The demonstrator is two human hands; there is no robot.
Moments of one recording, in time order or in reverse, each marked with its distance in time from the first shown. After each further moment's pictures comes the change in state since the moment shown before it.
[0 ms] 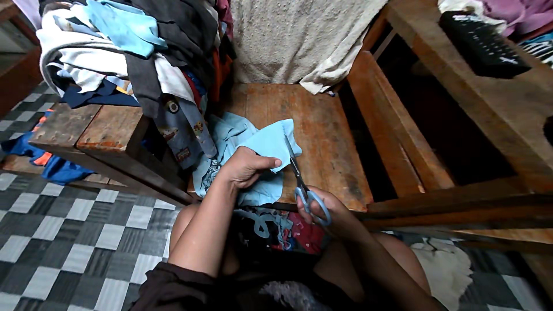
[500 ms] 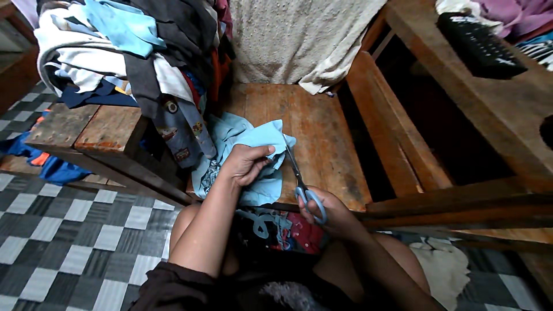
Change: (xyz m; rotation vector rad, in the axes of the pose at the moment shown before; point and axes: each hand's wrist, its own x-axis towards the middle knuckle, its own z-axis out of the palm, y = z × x) left_hand 0.006 -0.002 0.006 -0.214 0.153 0.043; right_hand 0.000 0.002 0.000 -0.036 0.041 -0.017
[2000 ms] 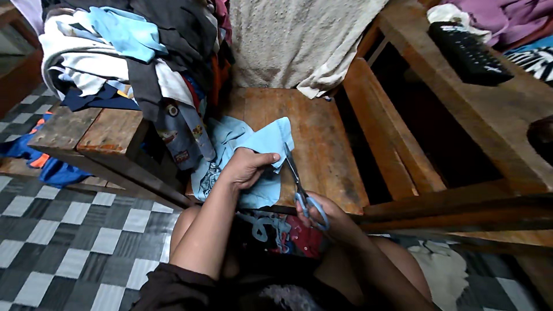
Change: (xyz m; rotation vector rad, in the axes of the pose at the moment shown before) left_hand -0.003 0.001 0.004 0.150 -0.054 0.000; right_hand -0.006 -0.004 -0.002 -0.027 -0.024 0.085
